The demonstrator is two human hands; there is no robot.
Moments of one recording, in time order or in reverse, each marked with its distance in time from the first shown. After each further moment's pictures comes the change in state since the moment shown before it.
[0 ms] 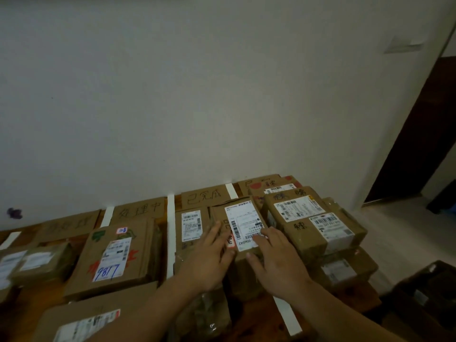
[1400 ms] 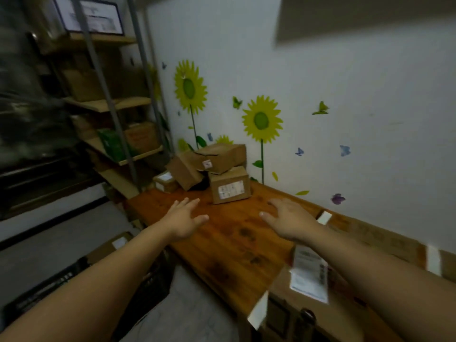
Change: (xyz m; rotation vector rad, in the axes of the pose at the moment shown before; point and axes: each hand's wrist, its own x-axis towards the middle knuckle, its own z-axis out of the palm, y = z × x) left_hand -0.550 -0.613 -0.278 -0.230 0.423 -1.077; right_hand 0.017 -0.796 0.212 0.017 -0.413 -0.792
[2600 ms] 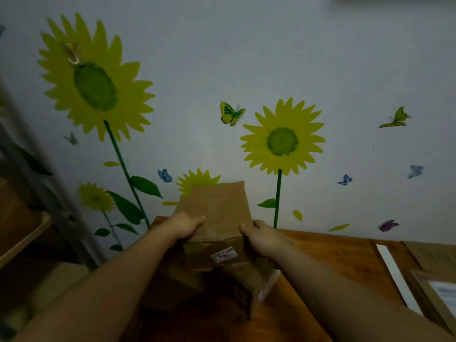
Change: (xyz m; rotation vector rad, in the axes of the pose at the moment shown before) left_hand 0.626 -0.076 -0.107 -0.221 -0.349 0.204; right_hand 0.522 -0.124 0.092 0.750 0.149 0.789
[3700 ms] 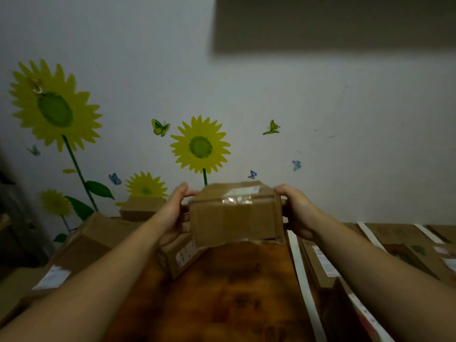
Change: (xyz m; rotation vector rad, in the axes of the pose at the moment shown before) left_hand -0.238 0.125 0.142 -0.769 -0.227 0.276; right_hand -0.225 0.136 -0.250 0.560 0.031 -0.191
